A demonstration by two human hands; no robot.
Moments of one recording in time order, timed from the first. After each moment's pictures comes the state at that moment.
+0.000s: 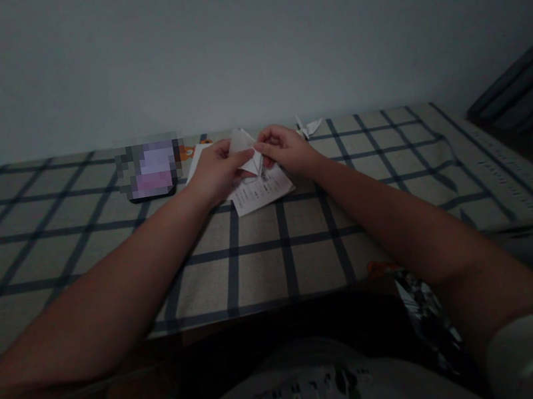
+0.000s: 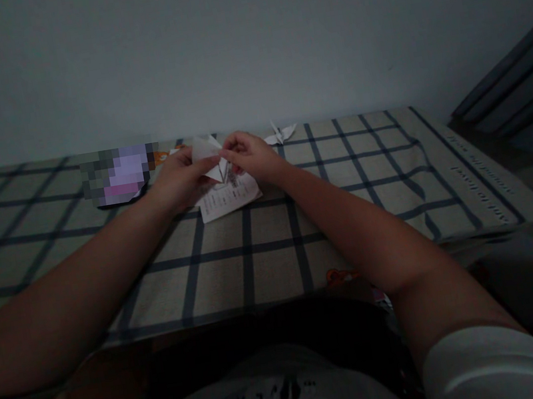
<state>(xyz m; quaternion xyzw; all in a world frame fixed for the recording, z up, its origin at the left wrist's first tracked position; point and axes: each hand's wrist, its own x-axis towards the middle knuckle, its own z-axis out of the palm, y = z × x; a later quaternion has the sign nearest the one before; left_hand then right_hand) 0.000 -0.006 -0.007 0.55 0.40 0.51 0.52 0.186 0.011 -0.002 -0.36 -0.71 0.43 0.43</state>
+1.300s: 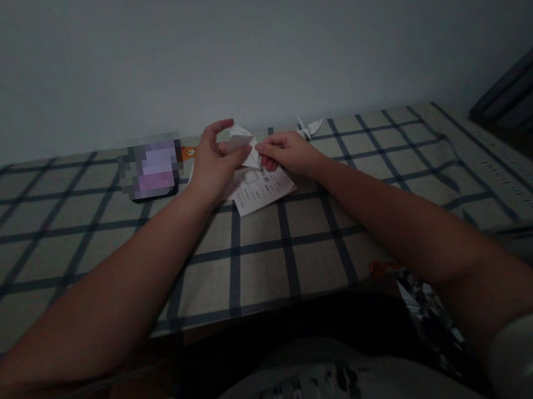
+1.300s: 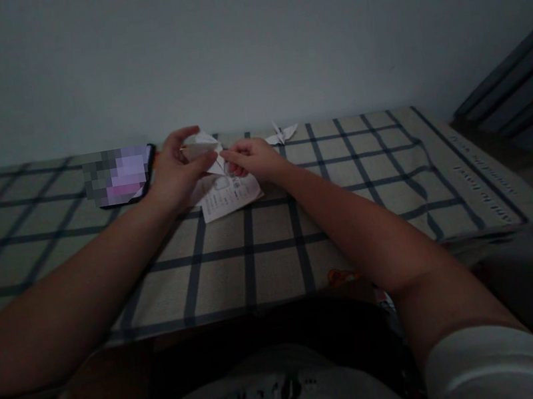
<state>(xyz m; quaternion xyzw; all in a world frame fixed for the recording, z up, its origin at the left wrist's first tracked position) -0.001 -0.007 -0.004 0.58 0.42 0.56 0.42 0.186 -0.002 0.011 -0.40 -0.69 0.46 0.39</state>
